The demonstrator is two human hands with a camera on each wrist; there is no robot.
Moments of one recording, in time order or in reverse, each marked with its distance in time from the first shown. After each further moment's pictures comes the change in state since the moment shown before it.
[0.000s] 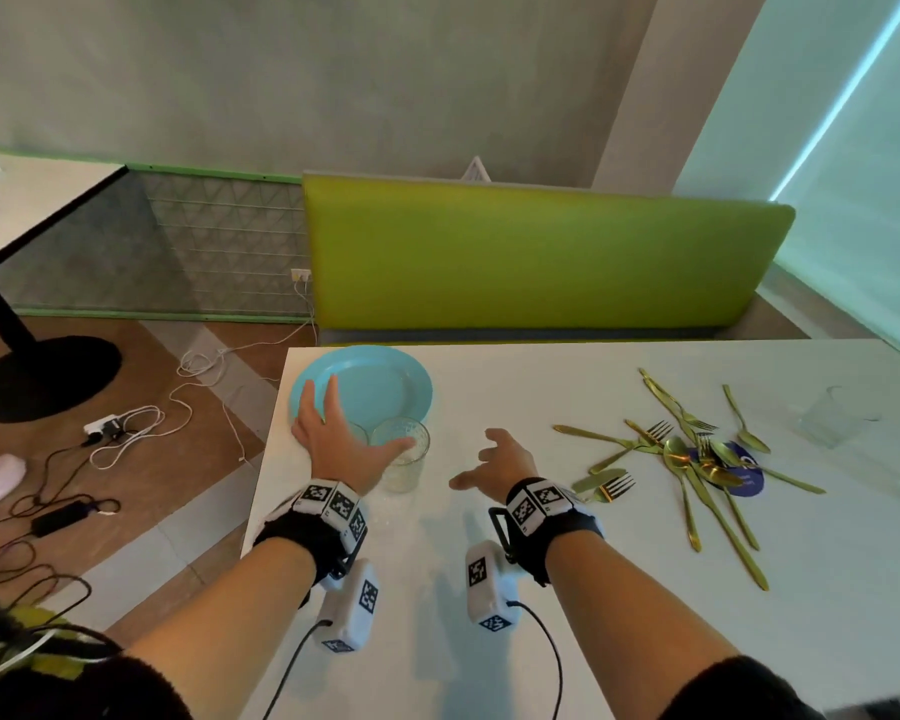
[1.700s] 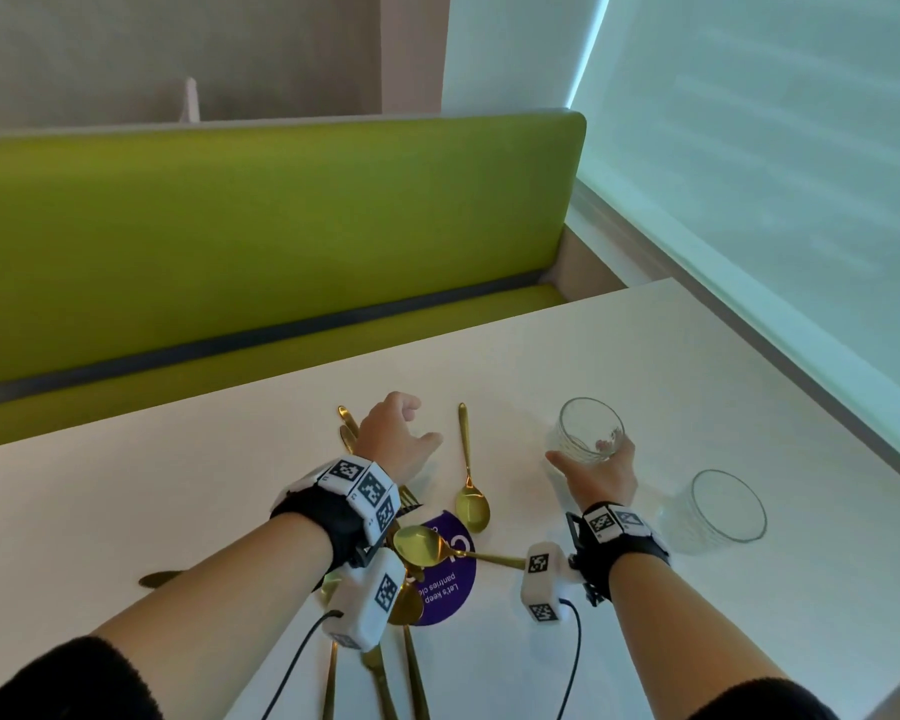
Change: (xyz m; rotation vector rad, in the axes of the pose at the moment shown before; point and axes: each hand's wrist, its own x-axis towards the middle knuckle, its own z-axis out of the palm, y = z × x) left_hand -0.006 0.342 0.466 0.124 -0.647 0.118; right_hand 0.196 0.357 -0.442 0.437 0.818 0.343
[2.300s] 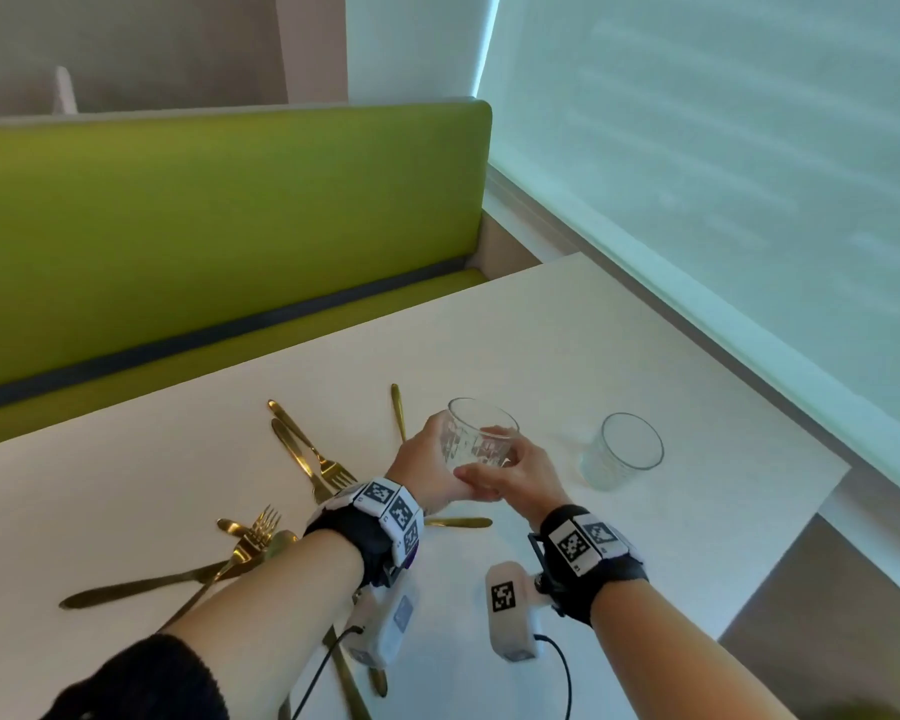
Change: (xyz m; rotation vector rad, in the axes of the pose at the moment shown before) left_hand -0.047 0.028 0.071 -0.063 -0.380 0.199; right_hand -0.067 0.003 -0.037 0.042 -0.461 -0.143
